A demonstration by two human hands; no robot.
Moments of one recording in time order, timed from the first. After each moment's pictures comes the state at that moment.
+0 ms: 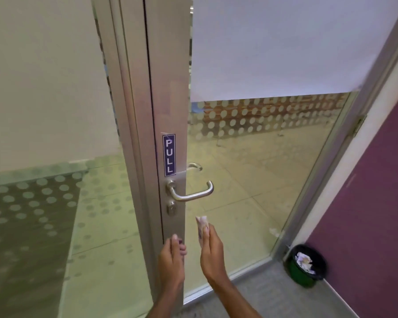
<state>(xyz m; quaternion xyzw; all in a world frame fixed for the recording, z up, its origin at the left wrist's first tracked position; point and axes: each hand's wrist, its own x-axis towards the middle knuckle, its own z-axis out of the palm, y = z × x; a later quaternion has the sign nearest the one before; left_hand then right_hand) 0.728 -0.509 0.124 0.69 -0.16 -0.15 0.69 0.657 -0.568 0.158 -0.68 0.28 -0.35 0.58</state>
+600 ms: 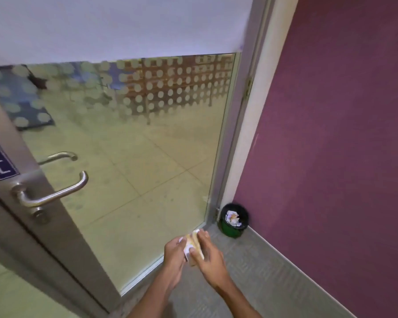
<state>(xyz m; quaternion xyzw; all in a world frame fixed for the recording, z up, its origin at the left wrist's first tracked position) 0.518 -0.677 0.076 0.62 -0.12 -0.53 0.57 0.401 -0.698 0.058 -0.71 0.47 -0.28 0.44</state>
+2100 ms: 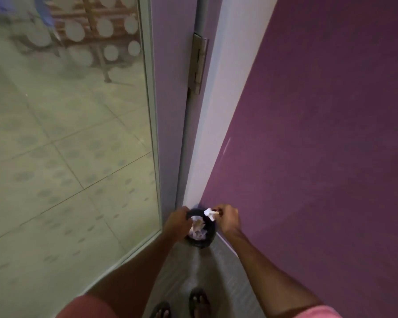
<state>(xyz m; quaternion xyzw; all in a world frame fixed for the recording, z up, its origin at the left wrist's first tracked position) 0.427 -1.183 -0.003 0.76 -0.47 -0.41 0.18 0.270 -1.235 0.024 -0.63 0.68 -0.12 0.35</state>
